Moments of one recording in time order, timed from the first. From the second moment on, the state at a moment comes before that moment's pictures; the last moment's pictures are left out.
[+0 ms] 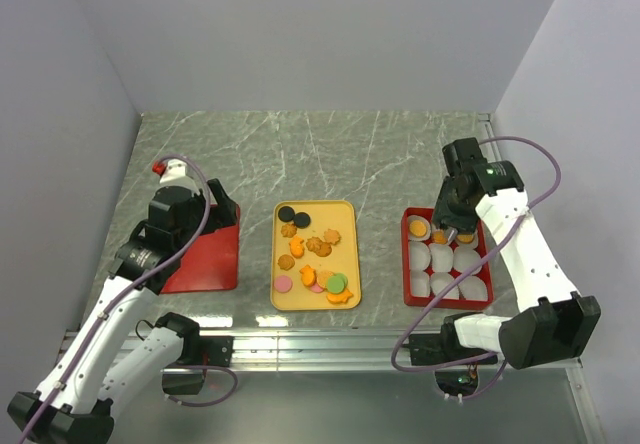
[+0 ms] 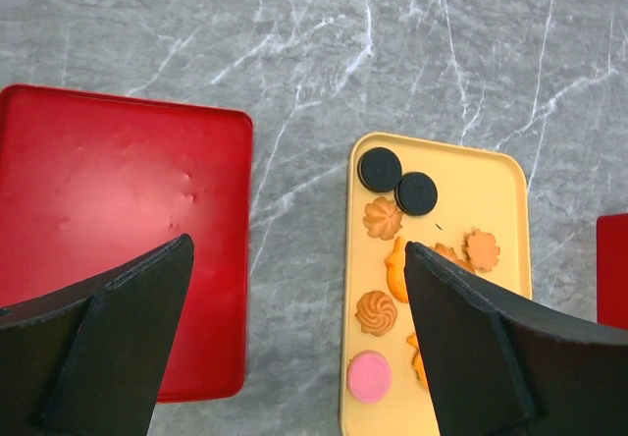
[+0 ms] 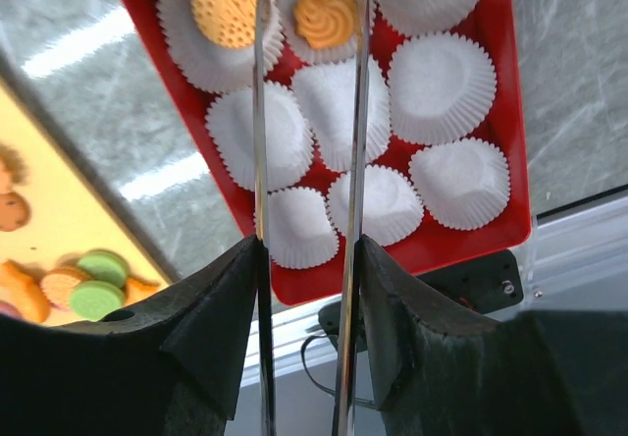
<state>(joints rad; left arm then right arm) -0.35 0.75 0.82 -0.56 -0.22 -0.49 0.16 1.25 1.26 -1.27 0.23 0.53</state>
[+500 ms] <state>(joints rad) -0.35 0.55 0.82 -0.61 -0.37 -0.51 0.23 1.31 1.52 -1.34 0.17 0.54</state>
